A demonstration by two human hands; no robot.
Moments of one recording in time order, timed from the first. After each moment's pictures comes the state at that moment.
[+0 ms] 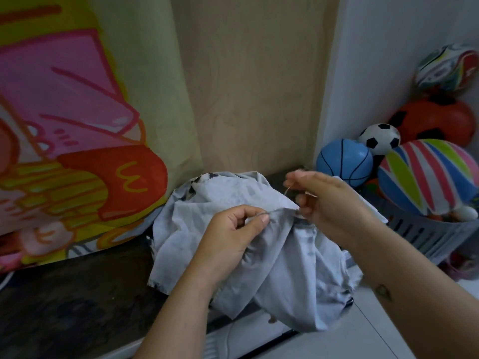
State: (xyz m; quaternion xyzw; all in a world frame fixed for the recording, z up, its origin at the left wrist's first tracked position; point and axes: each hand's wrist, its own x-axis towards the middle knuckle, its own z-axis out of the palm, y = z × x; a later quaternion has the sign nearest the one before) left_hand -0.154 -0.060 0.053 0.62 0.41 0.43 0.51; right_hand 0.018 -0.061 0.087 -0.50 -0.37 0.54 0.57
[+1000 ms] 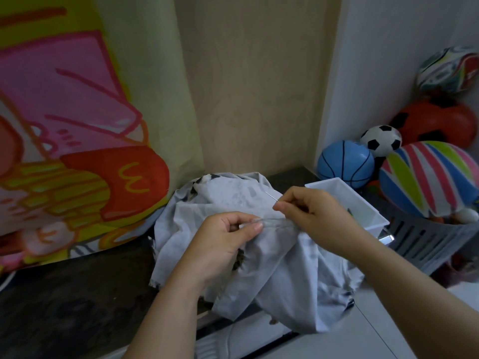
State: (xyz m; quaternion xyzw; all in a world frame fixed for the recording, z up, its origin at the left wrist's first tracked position) left_hand -0.170 -0.056 0.054 0.61 0.45 0.37 0.54; right_hand 0.014 -0.067 0.073 -0.58 -0.69 0.23 0.37
